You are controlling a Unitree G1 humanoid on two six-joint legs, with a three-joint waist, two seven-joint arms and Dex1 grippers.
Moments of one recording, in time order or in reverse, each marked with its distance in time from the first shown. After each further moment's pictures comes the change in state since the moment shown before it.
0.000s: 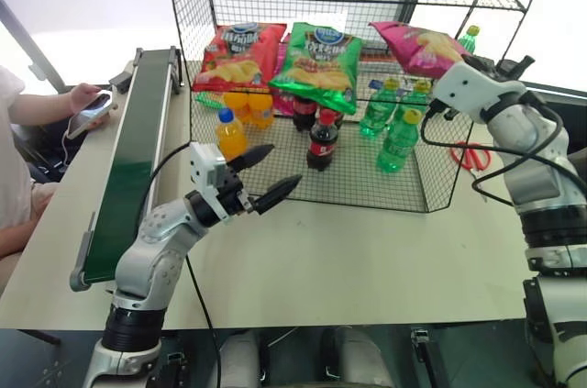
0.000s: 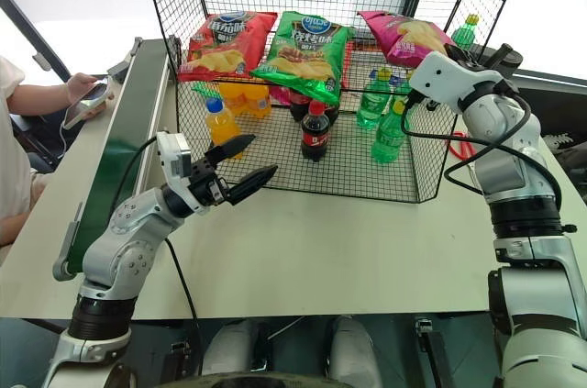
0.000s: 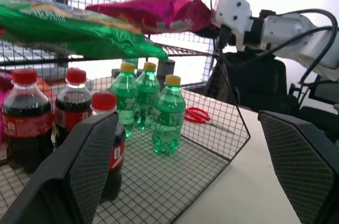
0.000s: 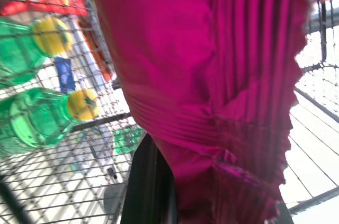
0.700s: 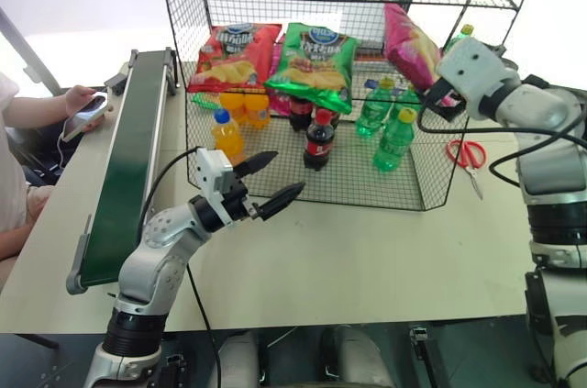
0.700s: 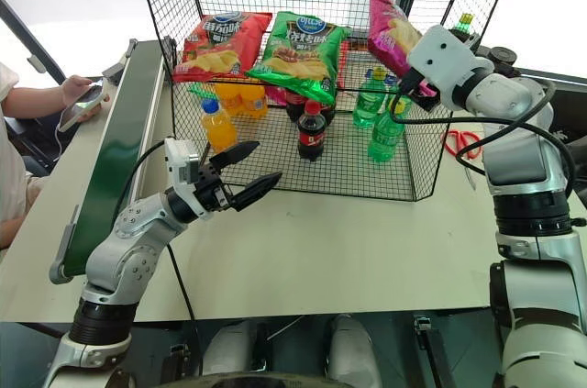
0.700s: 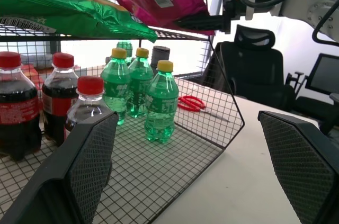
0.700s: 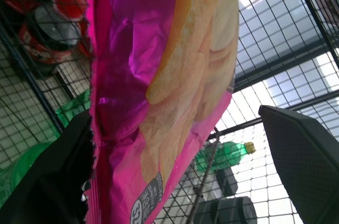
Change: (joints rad) left arm 0.017 0.004 -0.028 -0.008 0.027 -0.009 0.009; right arm -0.028 -0.007 -0.034 -0.250 0.301 0.323 0.398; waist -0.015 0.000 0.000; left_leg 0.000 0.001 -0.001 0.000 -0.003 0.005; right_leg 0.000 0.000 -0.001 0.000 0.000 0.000
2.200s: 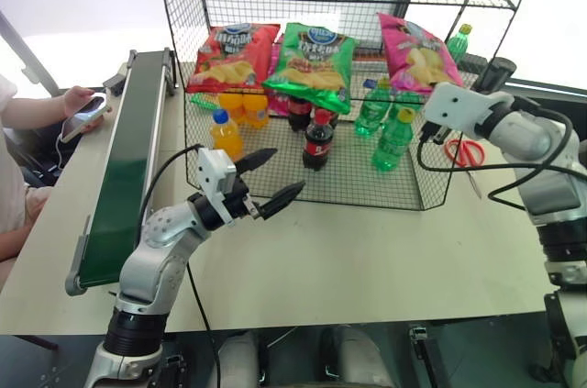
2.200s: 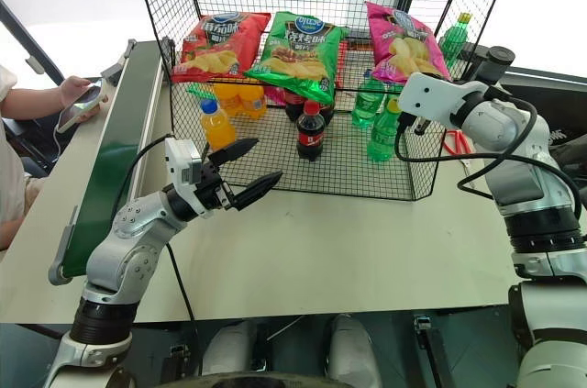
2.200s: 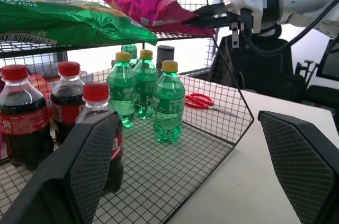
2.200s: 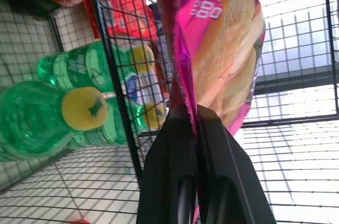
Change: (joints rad) left arm -0.005 -0.004 -0.003 -0.008 0.068 -0.038 -0.002; right arm 0.108 -0.086 0.074 0.082 -0.121 -0.329 -0.110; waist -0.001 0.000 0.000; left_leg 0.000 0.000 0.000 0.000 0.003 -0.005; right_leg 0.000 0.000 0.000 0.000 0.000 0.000
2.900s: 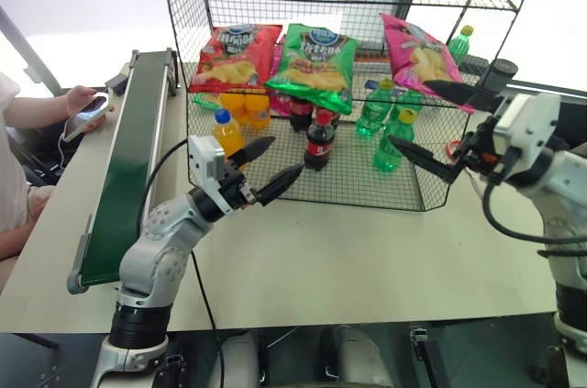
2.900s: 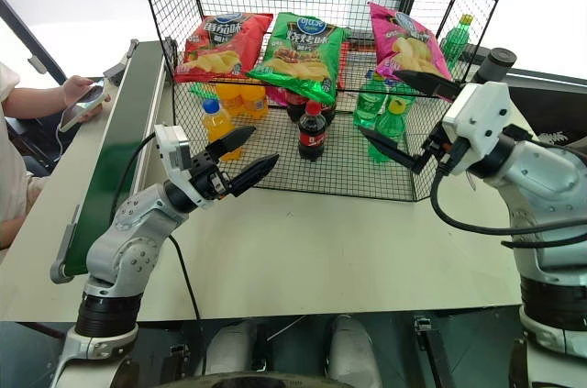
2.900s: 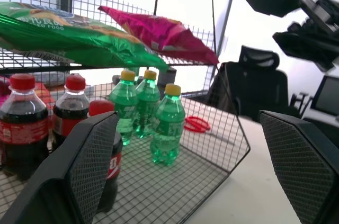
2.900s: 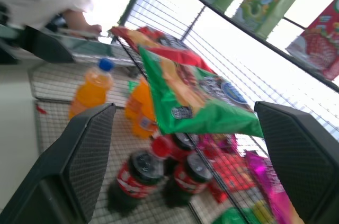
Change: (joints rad) left arm -0.044 -0.028 0.046 -0.016 -0.122 0.114 0.079; right arm 0.382 0.096 -0.342 -0.547 0.861 0.167 0.296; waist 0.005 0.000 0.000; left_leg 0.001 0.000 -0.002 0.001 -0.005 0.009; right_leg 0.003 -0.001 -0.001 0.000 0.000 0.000
